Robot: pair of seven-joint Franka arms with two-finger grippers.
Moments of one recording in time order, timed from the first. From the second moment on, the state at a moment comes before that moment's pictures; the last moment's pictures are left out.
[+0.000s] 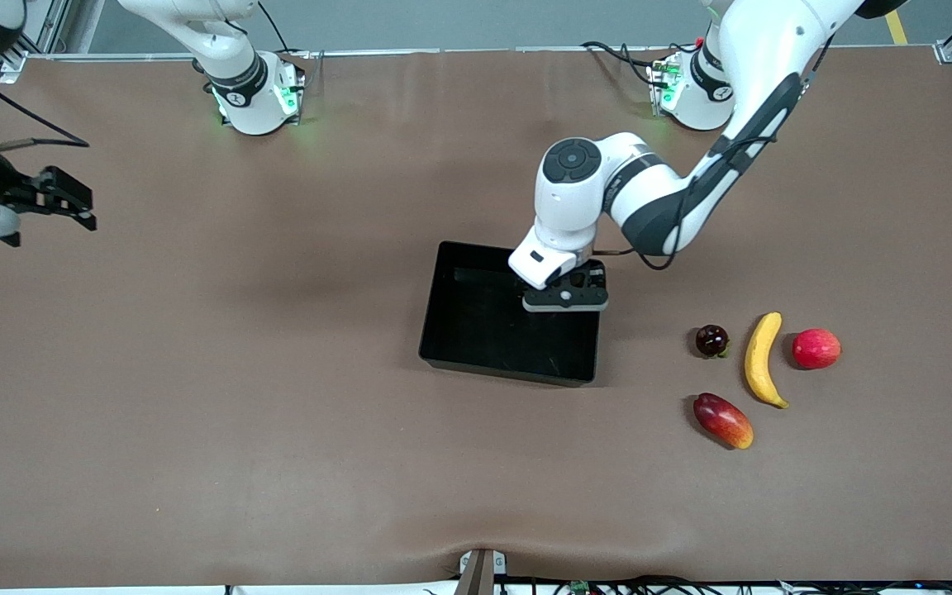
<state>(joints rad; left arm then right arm) 0.02 0.54 -0.75 -1.75 0.64 2.16 -0.97 -0.08 -0.06 0.07 -1.65 -0.04 1.64 -0.27</state>
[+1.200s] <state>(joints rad) 0.58 0.66 -0.74 -1.75 0.60 2.18 -0.27 -0.11 -0.03 0.06 -1.60 -0.02 1.58 -0.20</state>
